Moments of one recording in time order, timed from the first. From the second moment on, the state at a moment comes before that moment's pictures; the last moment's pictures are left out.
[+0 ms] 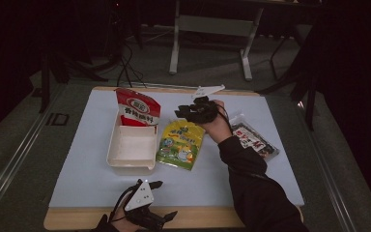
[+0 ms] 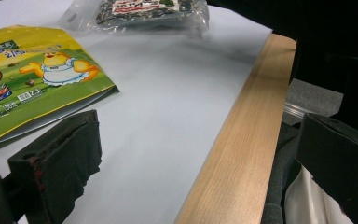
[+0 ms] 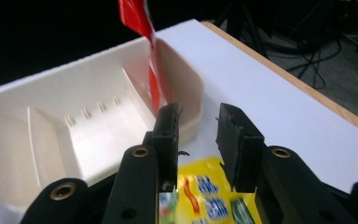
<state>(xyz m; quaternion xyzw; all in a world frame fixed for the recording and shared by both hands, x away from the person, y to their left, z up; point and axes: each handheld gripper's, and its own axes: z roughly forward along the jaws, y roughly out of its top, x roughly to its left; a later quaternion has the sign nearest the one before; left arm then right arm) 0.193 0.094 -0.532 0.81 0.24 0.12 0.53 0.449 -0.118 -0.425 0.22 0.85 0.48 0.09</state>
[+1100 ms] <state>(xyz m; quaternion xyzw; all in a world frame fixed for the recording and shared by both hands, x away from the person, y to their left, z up) 0.195 0.091 -0.535 0.81 0.25 0.12 0.52 0.445 -0.317 -0.461 0.37 0.82 0.40 0.17</state>
